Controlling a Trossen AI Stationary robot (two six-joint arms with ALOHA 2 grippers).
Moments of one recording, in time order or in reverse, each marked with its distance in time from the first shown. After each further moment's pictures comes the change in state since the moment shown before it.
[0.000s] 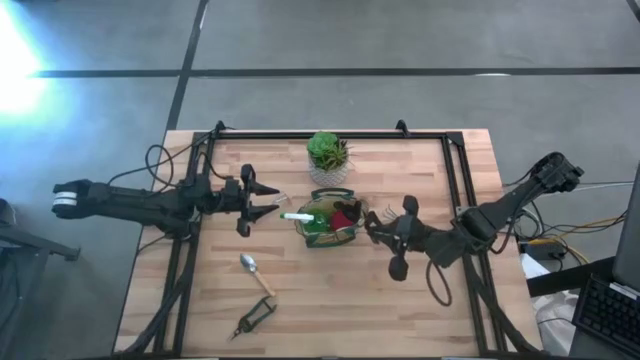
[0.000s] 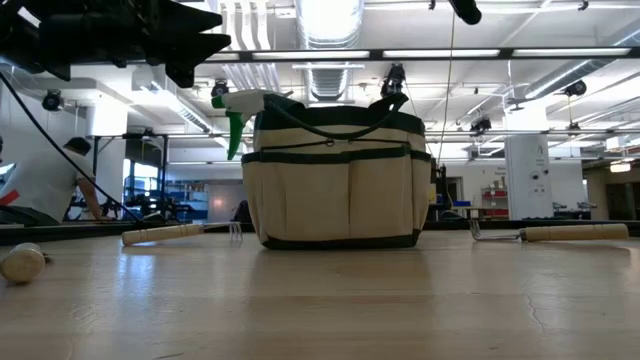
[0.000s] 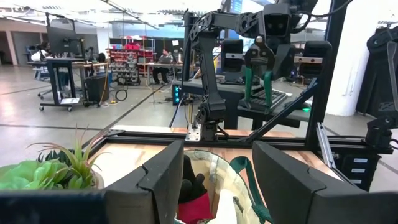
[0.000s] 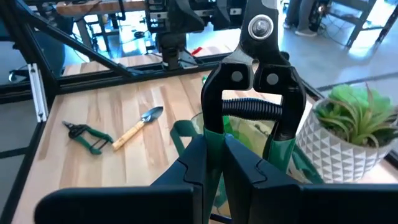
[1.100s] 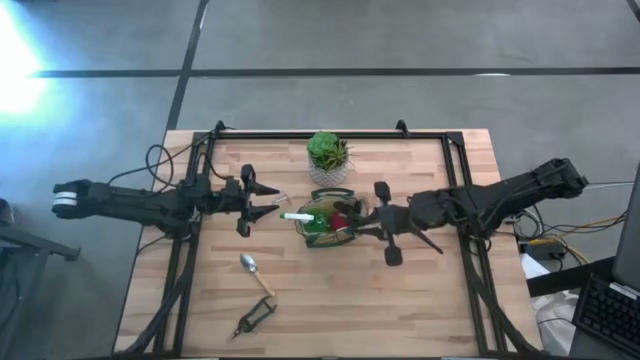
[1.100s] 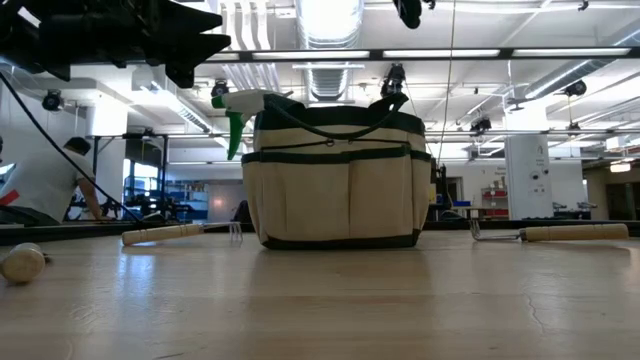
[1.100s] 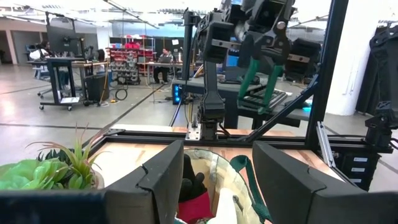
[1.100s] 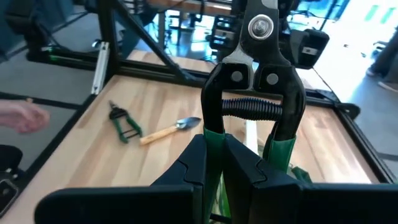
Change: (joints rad) left arm 0.000 0.000 0.000 -0.004 0.000 0.000; right arm -0.295 0.004 -0.010 0.181 -0.588 -0.437
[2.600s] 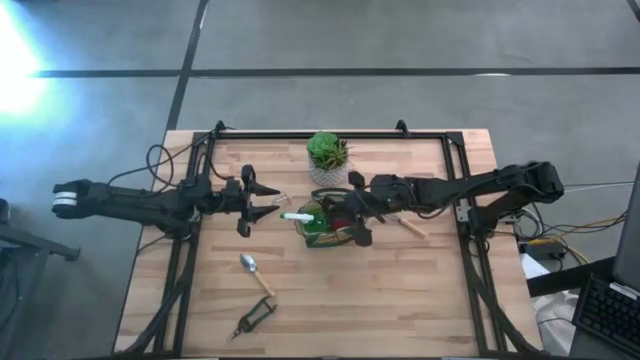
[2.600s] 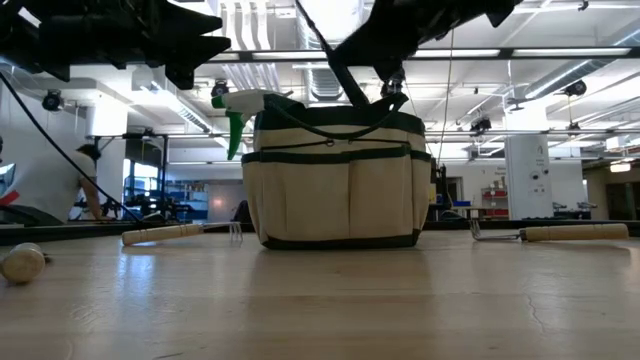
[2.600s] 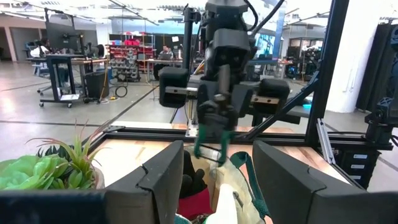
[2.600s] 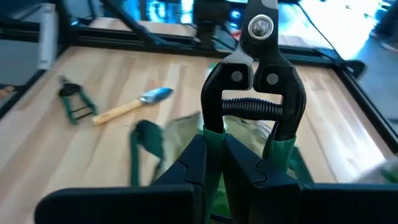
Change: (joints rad) left arm 0.000 0.000 0.000 -0.013 0.000 0.000; right arm -0.243 0.231 -0.052 0.190 -0.184 -0.016
